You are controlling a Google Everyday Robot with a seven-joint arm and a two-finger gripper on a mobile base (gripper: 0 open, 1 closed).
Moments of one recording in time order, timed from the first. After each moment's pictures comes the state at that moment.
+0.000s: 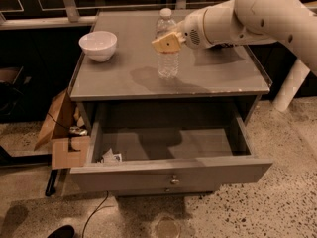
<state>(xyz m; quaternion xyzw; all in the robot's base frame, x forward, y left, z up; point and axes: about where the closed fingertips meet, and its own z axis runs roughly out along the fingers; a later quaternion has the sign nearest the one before) 0.688 -0.043 0.949 -0.40 0.75 0.19 0.49</state>
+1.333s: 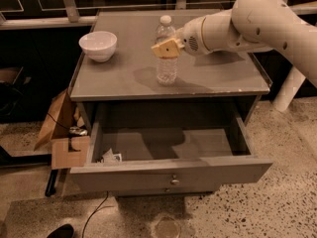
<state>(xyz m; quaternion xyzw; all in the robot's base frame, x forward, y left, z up) 0.693 -0.040 0.927 -0.39 0.76 0.21 0.48</state>
